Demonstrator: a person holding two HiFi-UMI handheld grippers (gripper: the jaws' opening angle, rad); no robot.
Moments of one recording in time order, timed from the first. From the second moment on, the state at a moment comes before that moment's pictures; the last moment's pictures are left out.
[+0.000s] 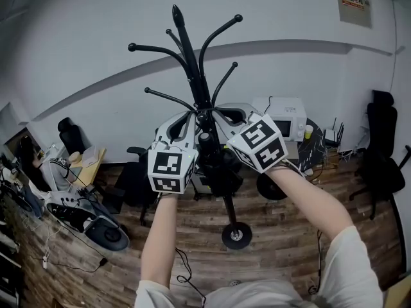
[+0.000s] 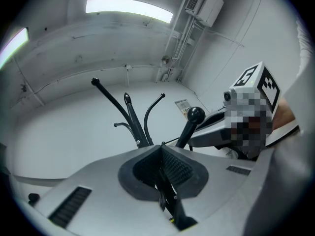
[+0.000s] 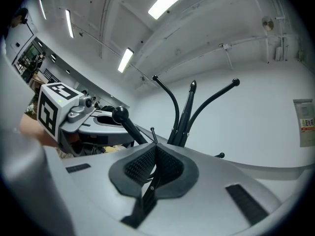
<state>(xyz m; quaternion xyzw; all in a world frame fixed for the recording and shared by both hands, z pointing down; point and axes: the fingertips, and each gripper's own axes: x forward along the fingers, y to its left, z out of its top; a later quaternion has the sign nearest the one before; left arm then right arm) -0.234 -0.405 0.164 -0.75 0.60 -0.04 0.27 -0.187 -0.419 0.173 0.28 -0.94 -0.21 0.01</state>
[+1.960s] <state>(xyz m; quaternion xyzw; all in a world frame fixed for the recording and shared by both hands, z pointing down) -0.216 -0.365 0.147 -0.74 0.60 -0.04 0.29 -0.175 -0.379 0.153 0.27 -0.94 -0.23 -0.02</state>
